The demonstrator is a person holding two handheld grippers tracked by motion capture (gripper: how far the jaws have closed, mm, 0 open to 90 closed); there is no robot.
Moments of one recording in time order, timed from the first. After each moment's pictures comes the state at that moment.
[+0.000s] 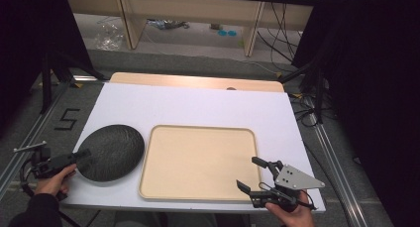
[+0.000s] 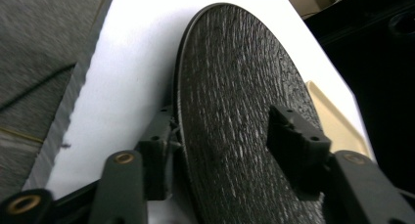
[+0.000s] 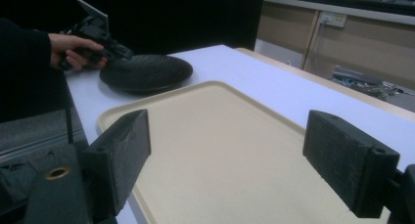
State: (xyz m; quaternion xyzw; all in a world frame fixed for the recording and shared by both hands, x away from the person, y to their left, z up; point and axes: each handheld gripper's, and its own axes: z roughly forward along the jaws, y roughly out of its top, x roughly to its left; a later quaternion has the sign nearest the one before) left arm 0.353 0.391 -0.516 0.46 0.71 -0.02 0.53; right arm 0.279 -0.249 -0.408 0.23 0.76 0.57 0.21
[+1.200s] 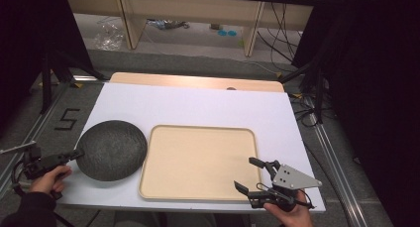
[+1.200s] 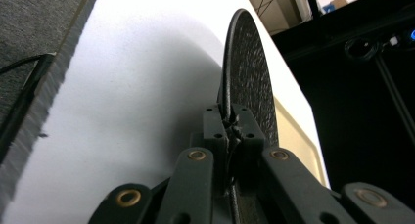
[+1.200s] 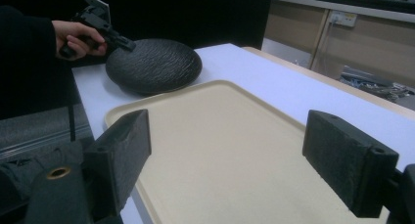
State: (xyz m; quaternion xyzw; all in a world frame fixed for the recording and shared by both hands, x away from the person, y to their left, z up) left arm 0.343 0.397 -0.498 0.42 0.71 -0.06 0.56; right arm 0.281 -0.246 -0.408 0.22 0.77 0.57 0.20
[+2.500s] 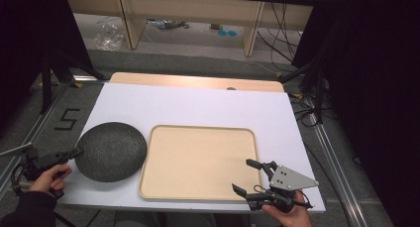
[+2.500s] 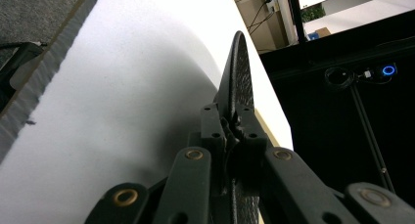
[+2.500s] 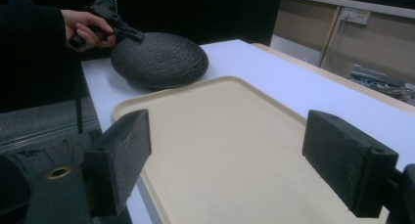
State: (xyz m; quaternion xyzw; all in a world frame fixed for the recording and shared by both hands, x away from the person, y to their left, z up) left arm 0.341 0.401 -0.498 0.37 0.72 -0.09 0.59; right arm 0.280 -0.242 -0.410 0.21 0.77 0.57 0.19
